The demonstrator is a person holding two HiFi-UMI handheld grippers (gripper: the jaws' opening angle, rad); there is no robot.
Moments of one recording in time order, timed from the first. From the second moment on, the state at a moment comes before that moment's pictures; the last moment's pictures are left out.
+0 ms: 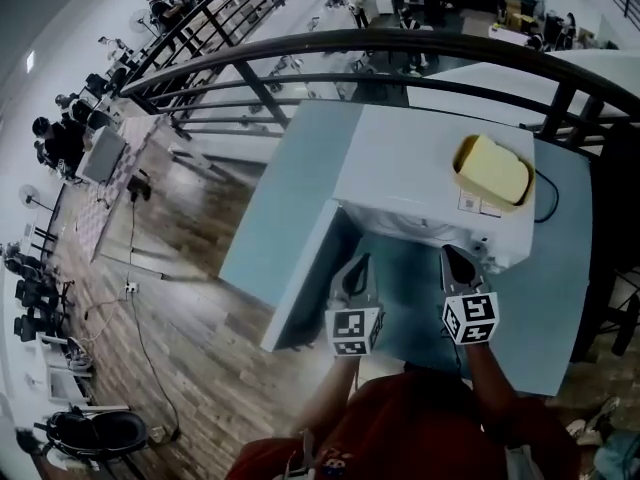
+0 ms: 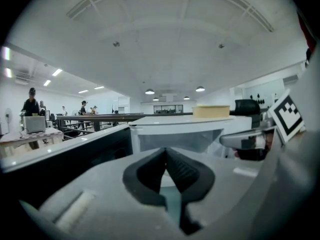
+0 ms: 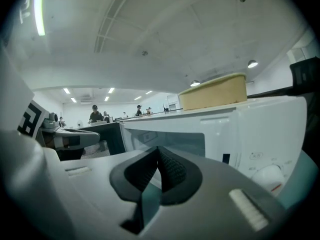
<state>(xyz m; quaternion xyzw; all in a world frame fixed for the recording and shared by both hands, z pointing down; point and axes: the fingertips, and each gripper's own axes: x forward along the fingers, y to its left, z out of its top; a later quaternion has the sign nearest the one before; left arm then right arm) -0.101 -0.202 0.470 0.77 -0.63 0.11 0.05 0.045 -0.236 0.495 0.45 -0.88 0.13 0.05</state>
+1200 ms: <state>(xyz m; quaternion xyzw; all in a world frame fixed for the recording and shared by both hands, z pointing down) -0.084 -0.281 0.493 0.88 -0.45 0.12 0.03 0.041 -0.262 0.501 0.61 -0.78 0.11 0.09</state>
